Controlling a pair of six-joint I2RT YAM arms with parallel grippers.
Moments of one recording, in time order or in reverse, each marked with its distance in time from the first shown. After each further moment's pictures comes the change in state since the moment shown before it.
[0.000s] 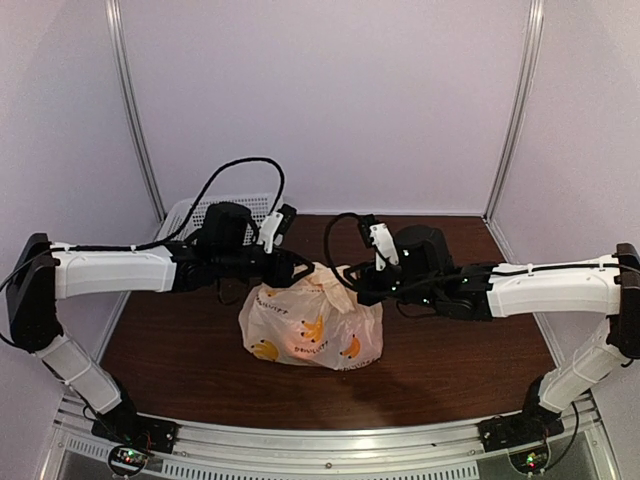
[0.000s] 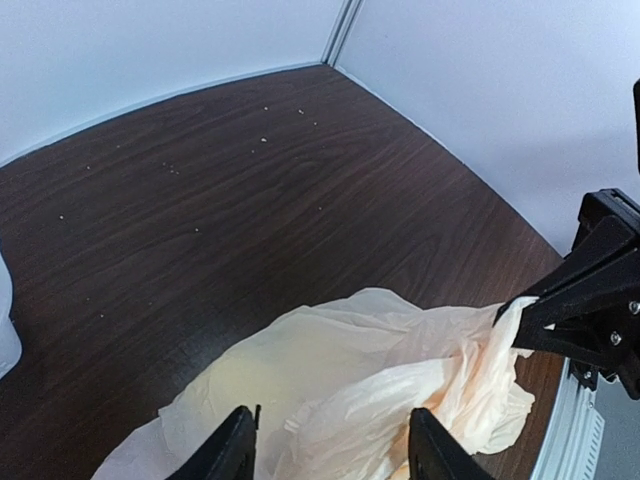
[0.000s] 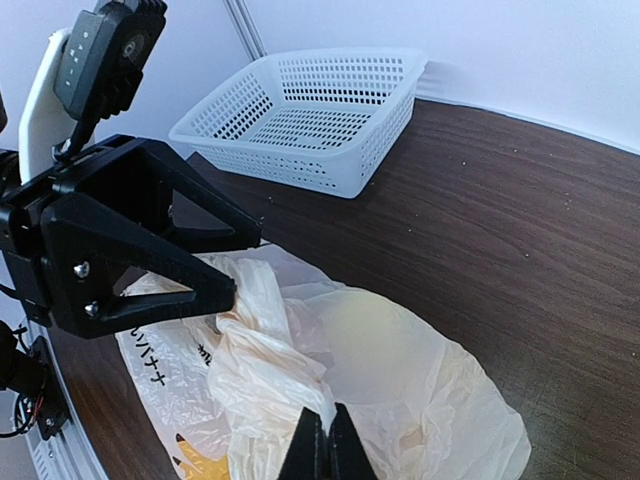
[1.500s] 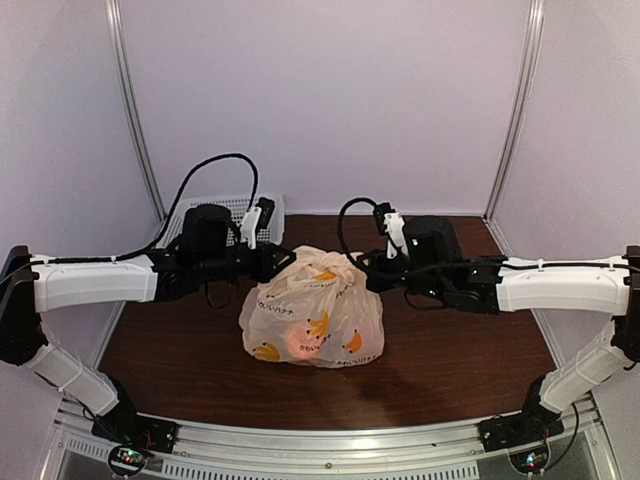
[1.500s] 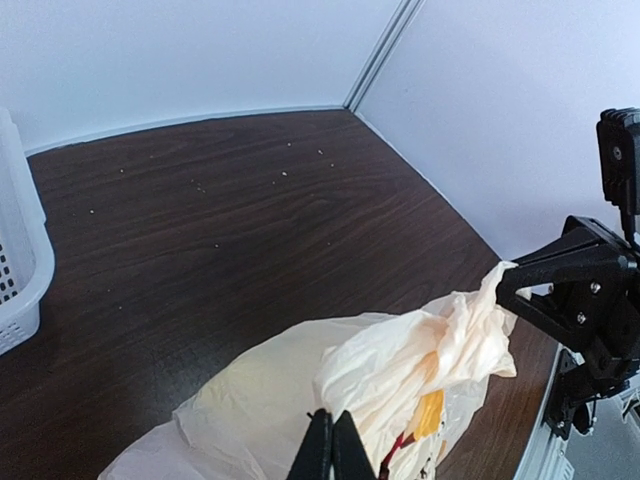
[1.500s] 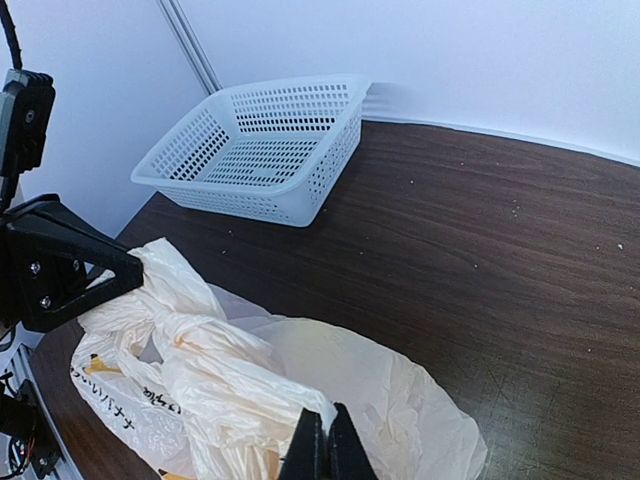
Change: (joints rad) left arm 0.011 -0.115 -0.102 0.090 -0.079 -0.136; right arm -0.037 -0.040 0.018 -0.049 0.084 0.035
